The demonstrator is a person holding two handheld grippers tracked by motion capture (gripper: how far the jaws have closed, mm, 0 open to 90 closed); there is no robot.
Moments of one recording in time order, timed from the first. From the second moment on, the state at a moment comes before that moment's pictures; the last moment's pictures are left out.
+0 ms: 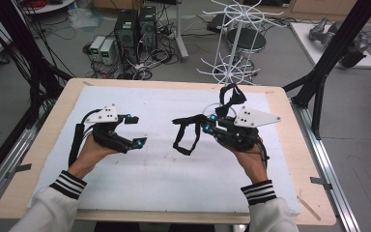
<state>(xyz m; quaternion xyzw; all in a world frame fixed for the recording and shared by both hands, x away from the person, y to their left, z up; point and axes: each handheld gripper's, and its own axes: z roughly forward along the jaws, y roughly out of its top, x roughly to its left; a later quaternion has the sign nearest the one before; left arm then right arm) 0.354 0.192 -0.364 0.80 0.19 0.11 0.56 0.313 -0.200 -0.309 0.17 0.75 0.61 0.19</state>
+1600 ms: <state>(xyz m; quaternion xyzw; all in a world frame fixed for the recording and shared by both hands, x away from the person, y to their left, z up) 0.310 0.249 -0.417 0.72 0.25 0.17 0.62 0.316 -0.230 -0.287 0.27 0.68 0.62 0.29</state>
